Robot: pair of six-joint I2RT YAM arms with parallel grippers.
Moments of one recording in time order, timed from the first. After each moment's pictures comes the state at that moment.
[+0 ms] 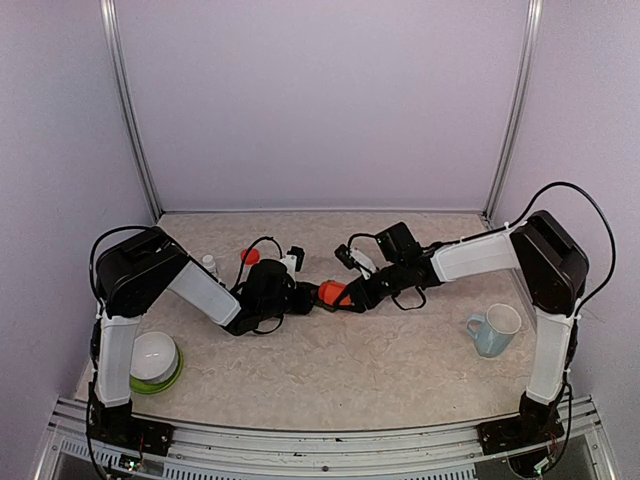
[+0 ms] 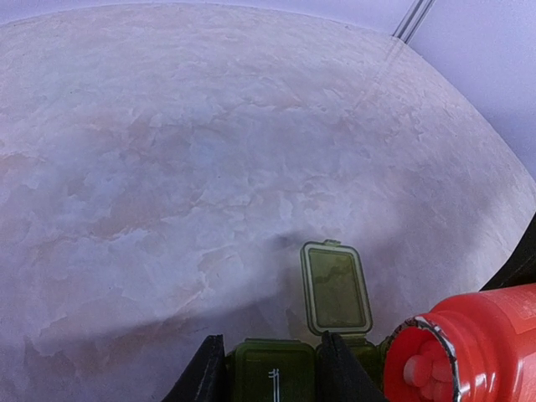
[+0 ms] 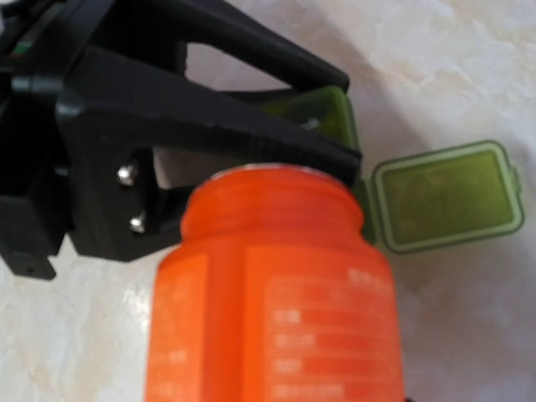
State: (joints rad) left arm -0.77 2.16 1.00 0.73 -0.07 -0.38; right arm 0.66 1.96 1.18 -0.02 -0.49 0.01
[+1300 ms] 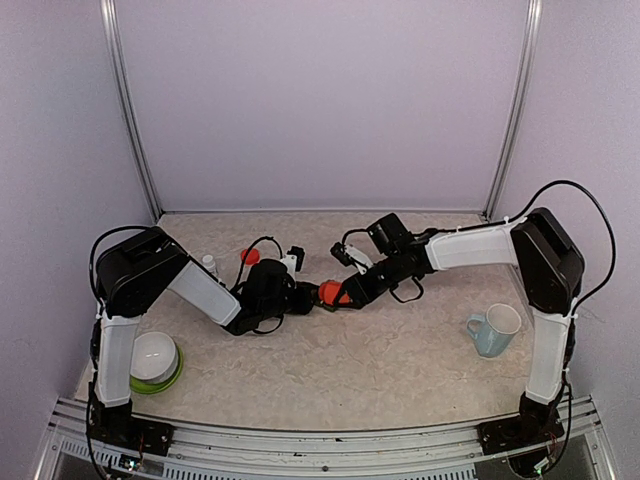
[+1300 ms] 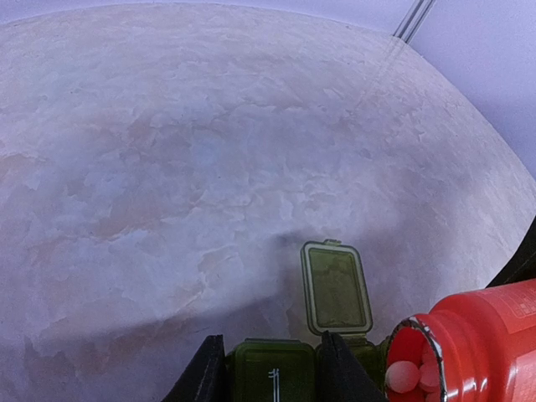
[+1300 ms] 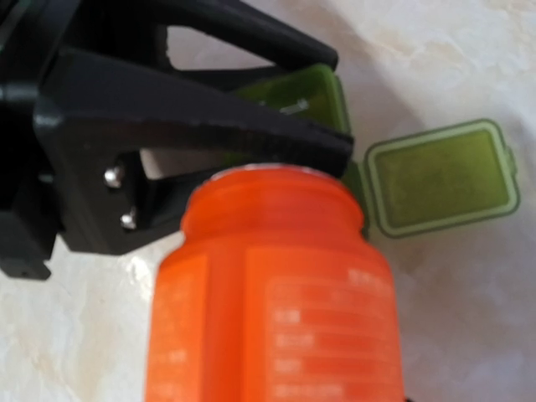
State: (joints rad) left arm -0.77 2.16 1.00 0.72 -0.07 -0.38; right arm 0.67 1.99 1.32 -0.26 -0.45 0.00
